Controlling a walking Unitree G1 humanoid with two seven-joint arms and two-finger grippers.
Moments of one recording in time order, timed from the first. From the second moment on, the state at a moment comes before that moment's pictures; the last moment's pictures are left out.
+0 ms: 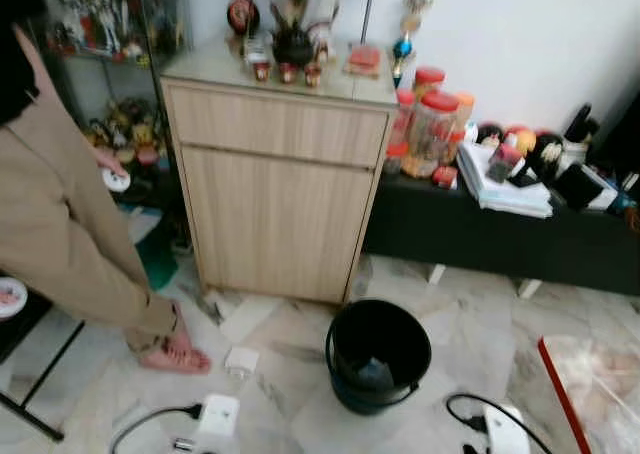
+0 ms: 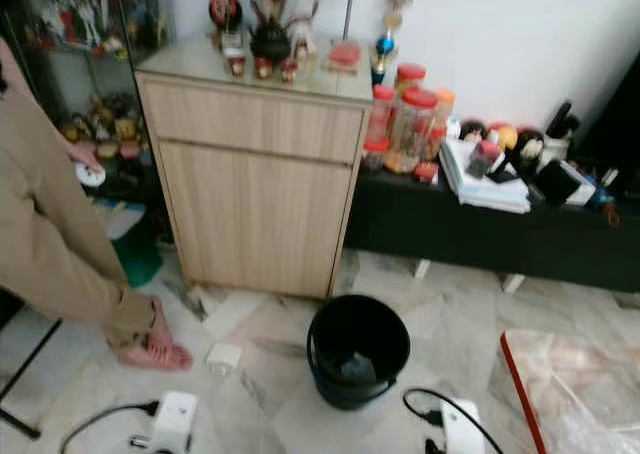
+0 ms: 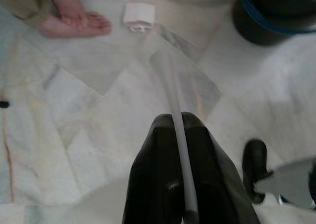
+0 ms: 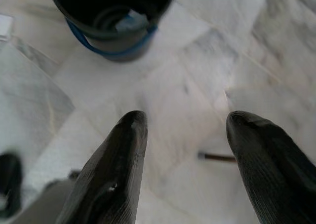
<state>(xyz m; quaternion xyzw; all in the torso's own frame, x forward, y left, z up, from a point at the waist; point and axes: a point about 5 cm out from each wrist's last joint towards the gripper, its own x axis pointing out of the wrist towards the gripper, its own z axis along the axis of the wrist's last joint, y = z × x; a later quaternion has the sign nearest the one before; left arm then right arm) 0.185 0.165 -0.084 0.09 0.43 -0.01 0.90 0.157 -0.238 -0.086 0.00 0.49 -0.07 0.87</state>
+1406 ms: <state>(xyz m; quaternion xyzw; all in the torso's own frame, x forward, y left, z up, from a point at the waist) 0.188 0.180 -0.081 0.09 0.43 0.01 0.90 0.173 -0.225 -0.082 0.01 0.46 -0.05 0.89</state>
